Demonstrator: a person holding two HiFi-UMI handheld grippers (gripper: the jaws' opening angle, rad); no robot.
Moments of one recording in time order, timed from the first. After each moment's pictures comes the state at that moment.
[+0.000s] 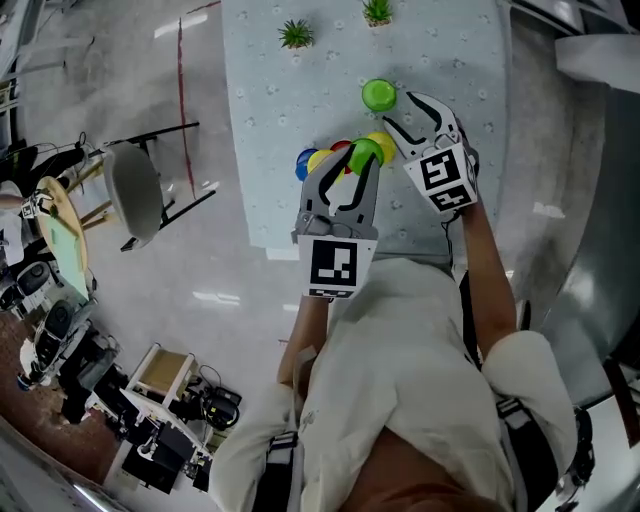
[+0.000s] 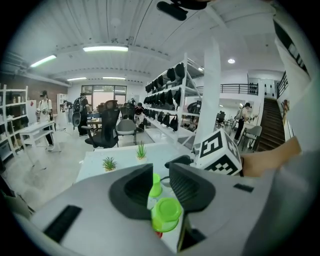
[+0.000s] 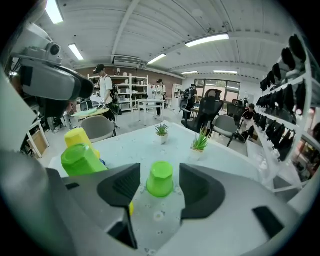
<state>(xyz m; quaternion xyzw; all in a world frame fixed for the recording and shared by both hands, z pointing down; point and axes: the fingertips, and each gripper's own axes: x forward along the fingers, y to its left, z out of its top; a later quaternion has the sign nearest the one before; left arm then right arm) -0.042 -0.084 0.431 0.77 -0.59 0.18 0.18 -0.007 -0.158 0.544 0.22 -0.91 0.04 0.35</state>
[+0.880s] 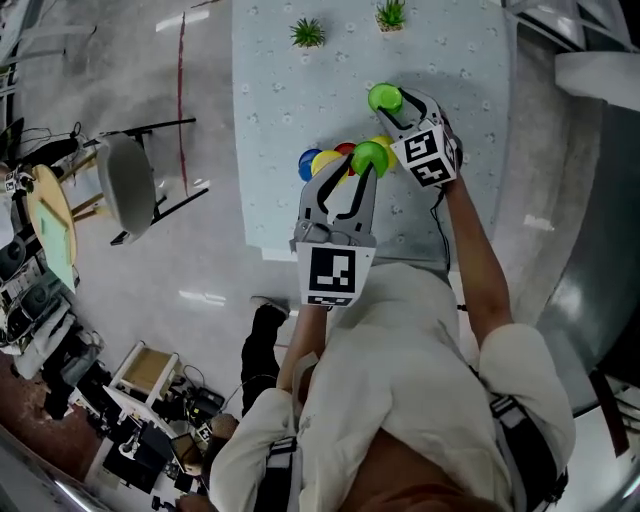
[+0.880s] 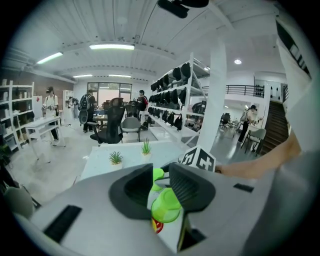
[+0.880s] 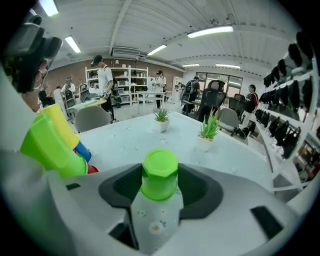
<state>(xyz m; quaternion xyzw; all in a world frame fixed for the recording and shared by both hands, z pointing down) -0.055 -0.067 0.432 0.75 -0.60 0.17 0.21 -0.030 -0.174 0.603 0.22 -0.89 0.04 0.39</state>
